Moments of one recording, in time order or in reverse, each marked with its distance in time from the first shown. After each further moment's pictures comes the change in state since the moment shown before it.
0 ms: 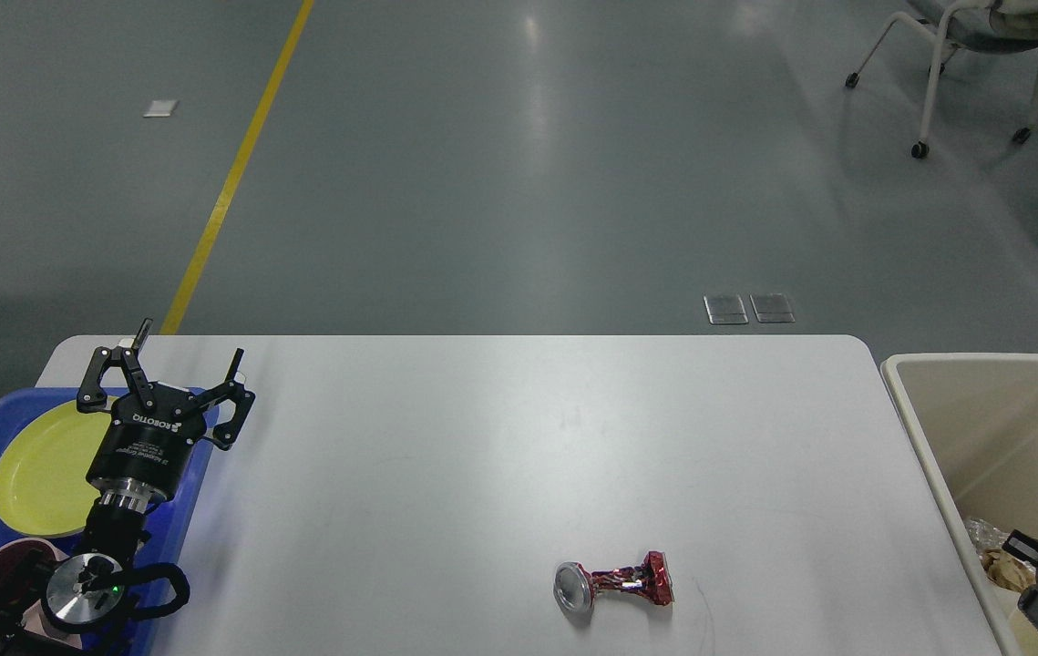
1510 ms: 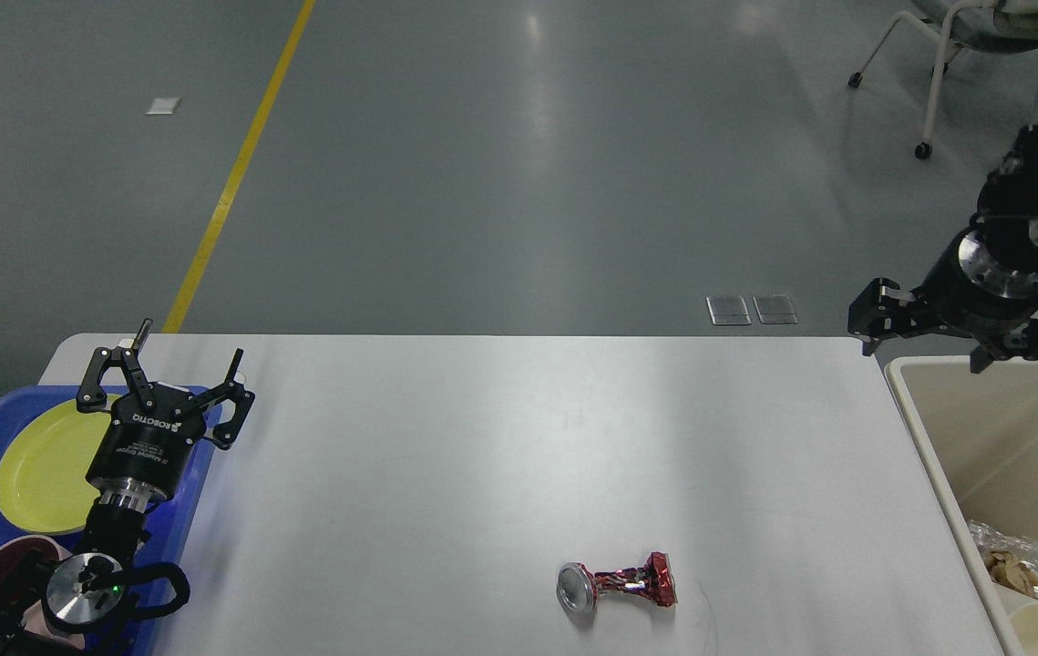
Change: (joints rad) left arm 0.000 0.000 0.000 0.000 0.000 0.000 0.000; right arm 1.472 0.108 -0.454 1.065 -0.084 0.744 -0.021
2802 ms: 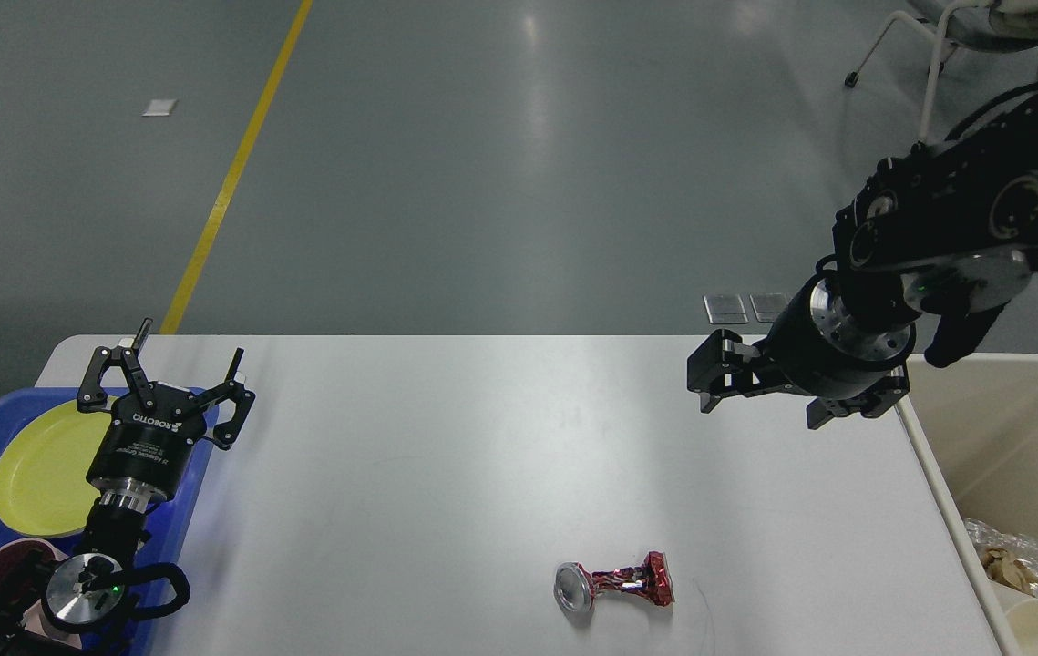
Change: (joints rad) left arm 0.000 0.000 0.000 0.000 0.000 0.000 0.000; right arm 0.235 0.119 0.226 0.448 0.146 -0.228 -0.002
